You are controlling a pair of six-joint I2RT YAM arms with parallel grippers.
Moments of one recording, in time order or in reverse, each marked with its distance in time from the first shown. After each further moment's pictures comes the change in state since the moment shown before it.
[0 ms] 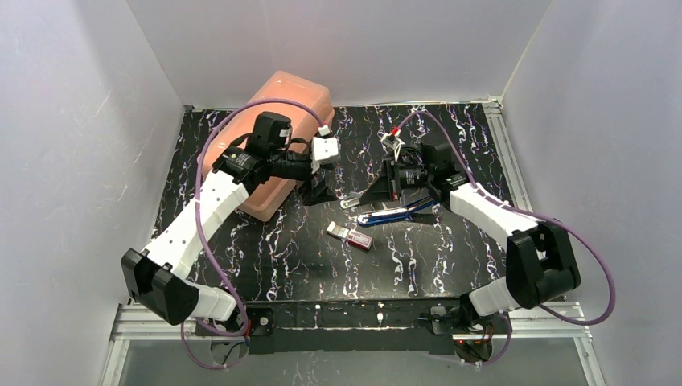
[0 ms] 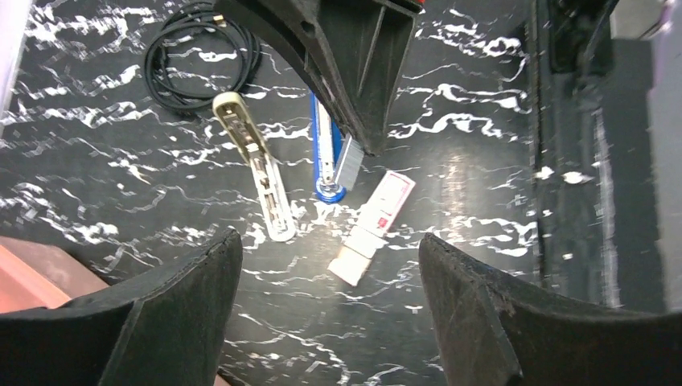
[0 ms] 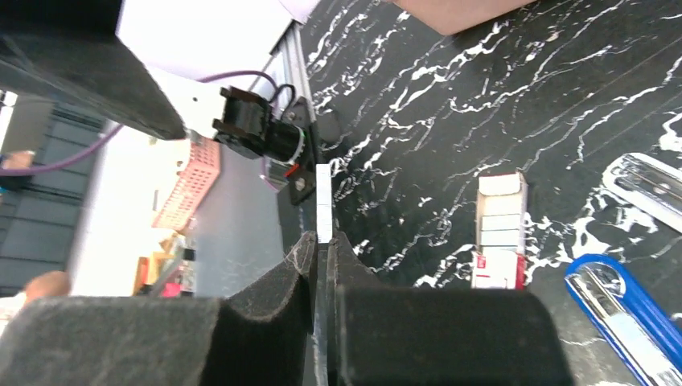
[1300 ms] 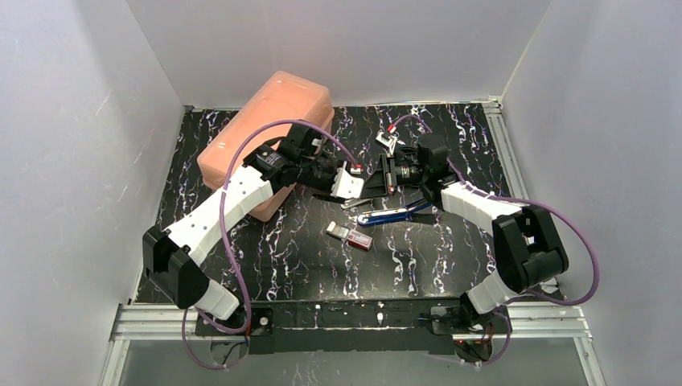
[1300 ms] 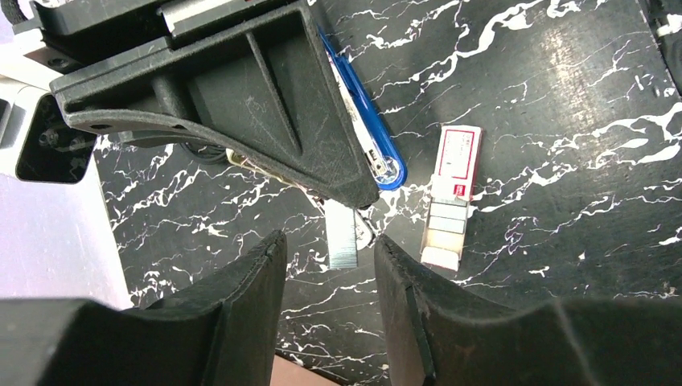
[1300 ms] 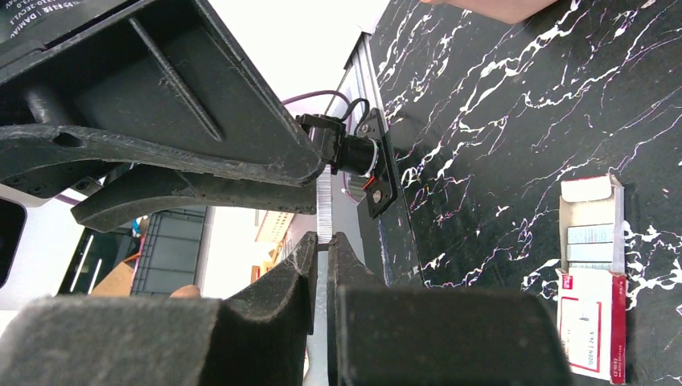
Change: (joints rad) left arm -0.152 0.133 0.052 -0.076 -0.135 0.575; right arm 0.000 0.122 -0.032 0.389 -0.092 0.520
